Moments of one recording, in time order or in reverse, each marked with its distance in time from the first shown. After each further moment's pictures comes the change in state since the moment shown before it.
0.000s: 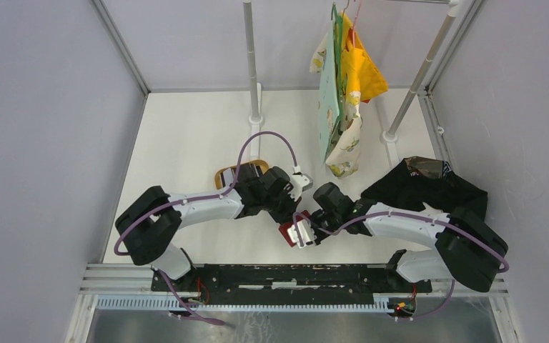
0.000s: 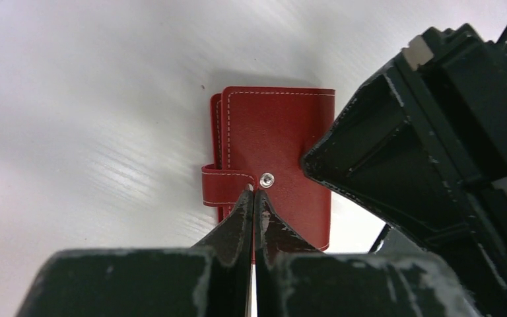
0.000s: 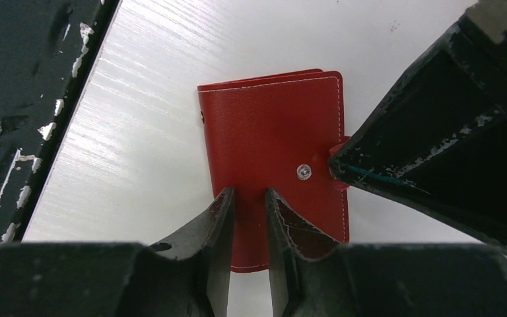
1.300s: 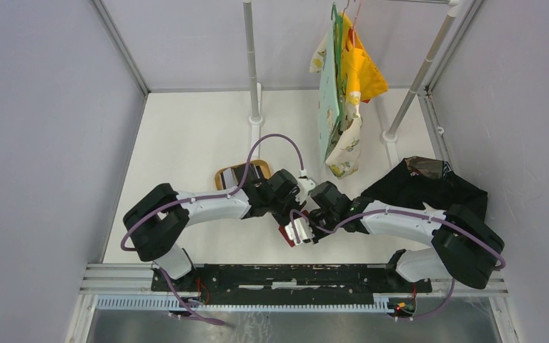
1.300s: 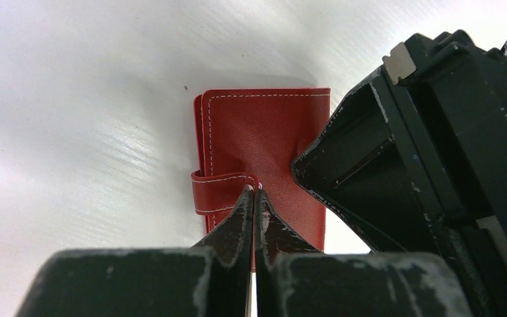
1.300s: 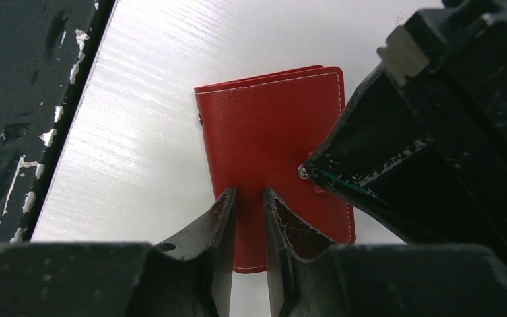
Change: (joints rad) left arm -0.043 0.057 0.046 -0.042 -0.021 0.000; right arm 0.005 0.035 0.029 -0.020 0.021 0.044
